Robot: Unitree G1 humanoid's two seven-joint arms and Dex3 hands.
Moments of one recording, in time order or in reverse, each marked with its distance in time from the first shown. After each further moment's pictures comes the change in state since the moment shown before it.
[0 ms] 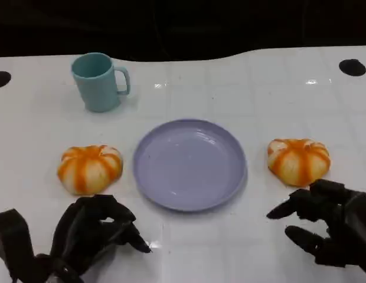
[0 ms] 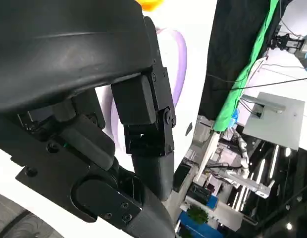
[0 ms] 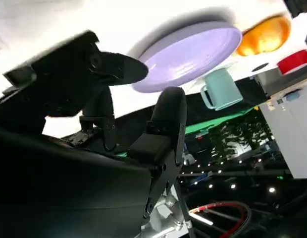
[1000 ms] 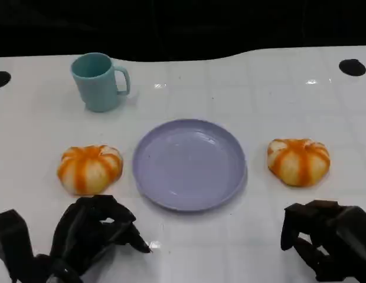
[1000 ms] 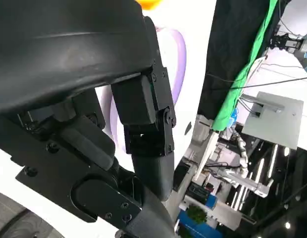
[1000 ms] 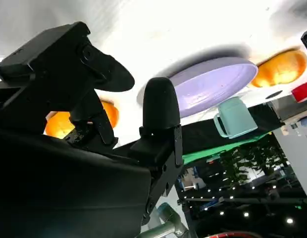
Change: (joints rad) left arm 0.009 -0.002 0.000 -0.017 -0.004 0.013 0.000; right arm -0.019 0.008 0.059 0.123 -0.024 0.000 0.002
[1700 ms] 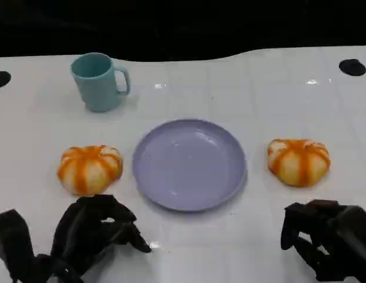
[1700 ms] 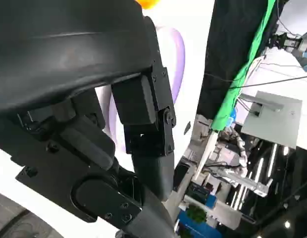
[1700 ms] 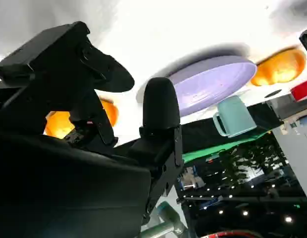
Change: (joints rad) left arm 0.000 -0.003 0.000 -0.001 0.002 -0.007 0.000; right arm 0.001 0.000 -0.003 -0.004 0.000 -0.003 0.000
